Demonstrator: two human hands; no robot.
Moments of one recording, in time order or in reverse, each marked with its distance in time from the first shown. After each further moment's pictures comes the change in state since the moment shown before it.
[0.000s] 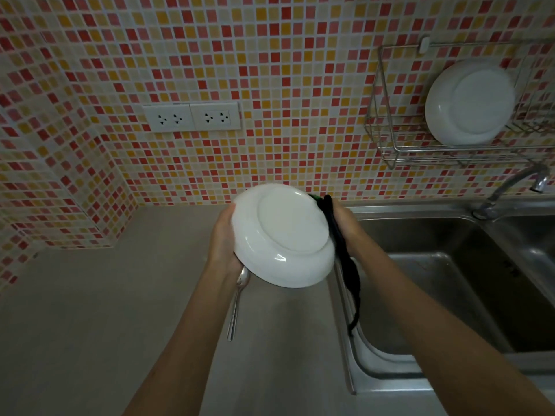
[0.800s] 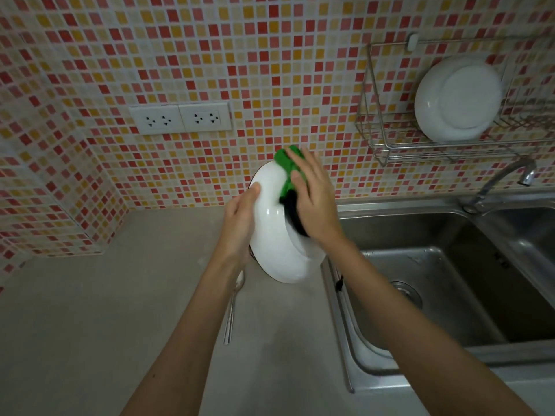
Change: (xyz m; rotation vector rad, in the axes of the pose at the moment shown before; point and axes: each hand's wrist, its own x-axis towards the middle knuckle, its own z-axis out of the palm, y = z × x) left_hand 0.001 0.008 0.036 0.390 0.043 0.106; right_hand -0.037 -0.035 0.038 -0.470 0.157 -0.913
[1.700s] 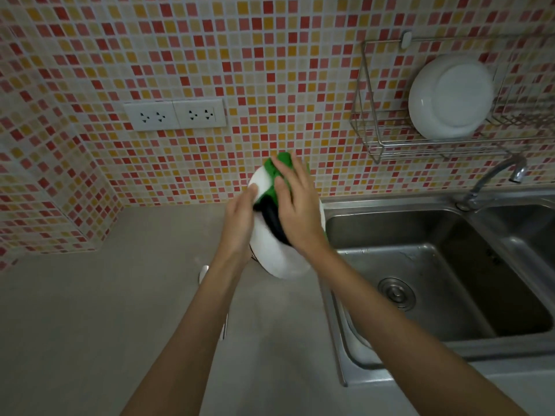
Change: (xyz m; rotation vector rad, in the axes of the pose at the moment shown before) left_hand -0.005 -0.003 0.012 0.002 0.012 0.019; right_hand -0.016 -0.013 0.014 0.018 0.048 0.025
